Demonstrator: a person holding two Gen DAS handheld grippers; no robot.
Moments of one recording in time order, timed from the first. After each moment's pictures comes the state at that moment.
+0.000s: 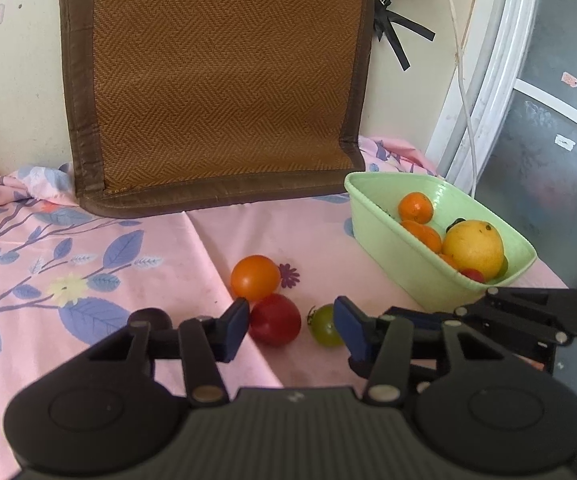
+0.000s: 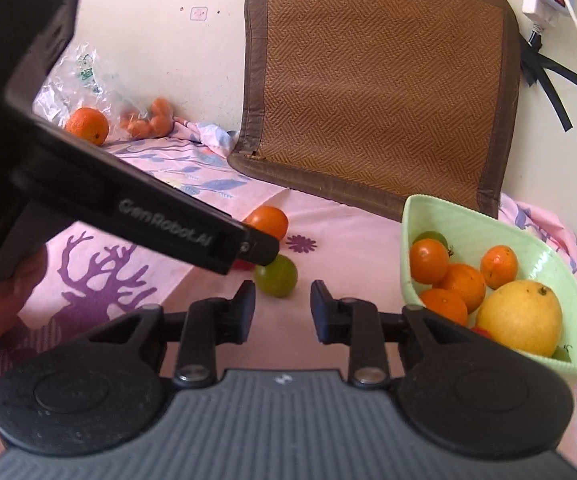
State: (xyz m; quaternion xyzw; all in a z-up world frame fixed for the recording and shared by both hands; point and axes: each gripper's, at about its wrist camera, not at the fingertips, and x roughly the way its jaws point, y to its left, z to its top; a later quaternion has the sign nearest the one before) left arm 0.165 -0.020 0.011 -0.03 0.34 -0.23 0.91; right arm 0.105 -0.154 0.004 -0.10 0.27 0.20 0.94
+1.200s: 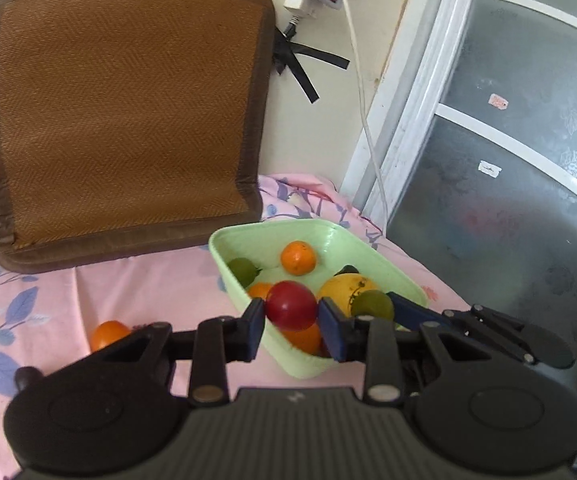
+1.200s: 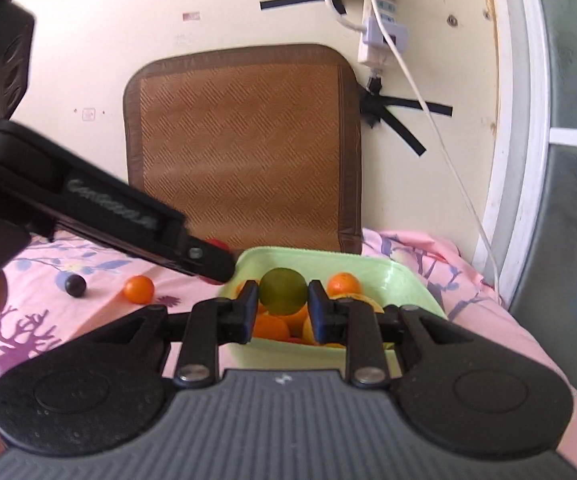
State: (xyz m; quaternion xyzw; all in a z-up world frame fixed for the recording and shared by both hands) left arm 0.158 -0.097 0.059 -0.05 0.31 -0.31 0.90; right arm 0.072 -0.234 0.022 -0.03 0.15 0.07 0.99
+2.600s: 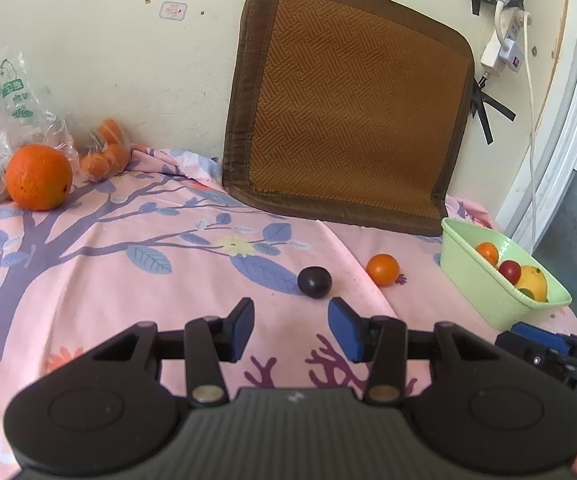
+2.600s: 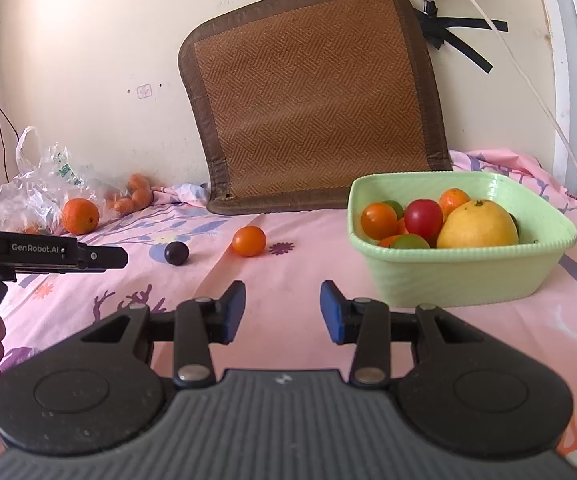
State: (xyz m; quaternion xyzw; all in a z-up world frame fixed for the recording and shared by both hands) left arm 0.101 0.073 0.008 -0.11 0.29 -0.11 0.94; right arm 0.056 -0.189 0.004 0.06 0.23 0.15 0.96
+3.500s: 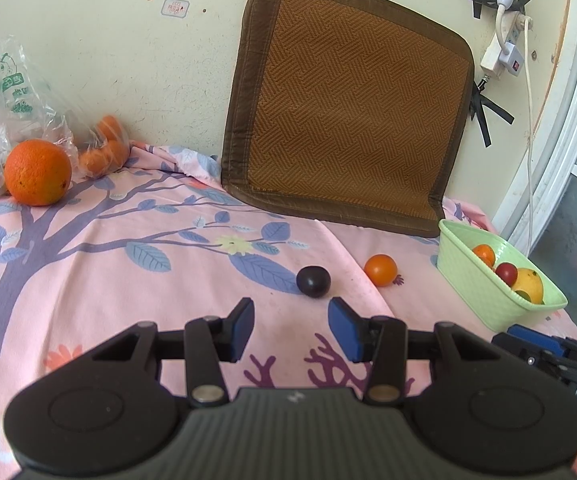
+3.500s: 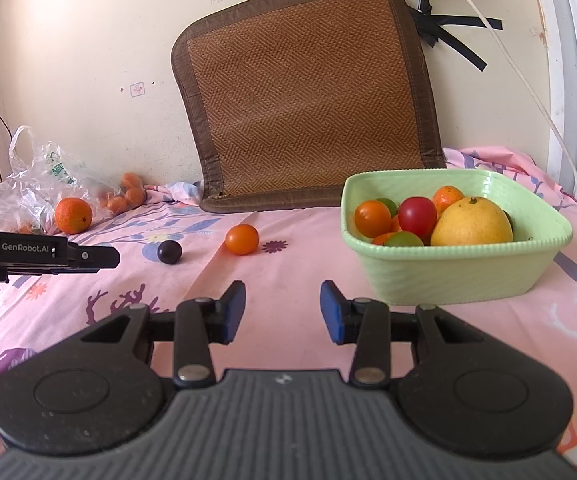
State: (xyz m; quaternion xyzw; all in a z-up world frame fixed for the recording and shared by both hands) left arm 0.102 0.075 0.008 -0.12 0.29 -0.11 0.94; right arm 0.057 -0.190 0.003 0.06 0.23 0.14 0.96
